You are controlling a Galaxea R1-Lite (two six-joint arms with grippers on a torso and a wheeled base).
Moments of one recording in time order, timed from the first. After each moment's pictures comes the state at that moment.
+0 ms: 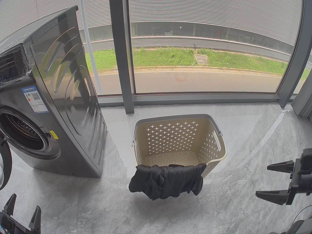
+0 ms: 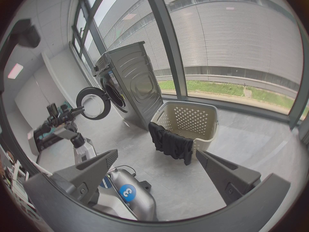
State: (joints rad) left arm 0.00 0.02 -0.02 0.00 0.01 -0.01; right arm 0.31 0.95 -0.41 -0.07 0.43 -0.08
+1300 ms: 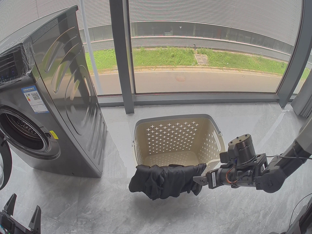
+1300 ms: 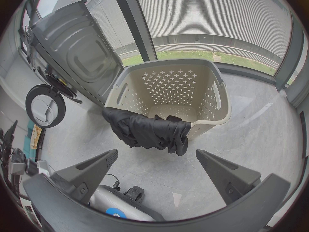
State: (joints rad) left arm 0.00 0.02 -0.02 0.00 0.01 -0.02; right arm 0.57 1.91 -0.61 -0.56 -0.06 0.25
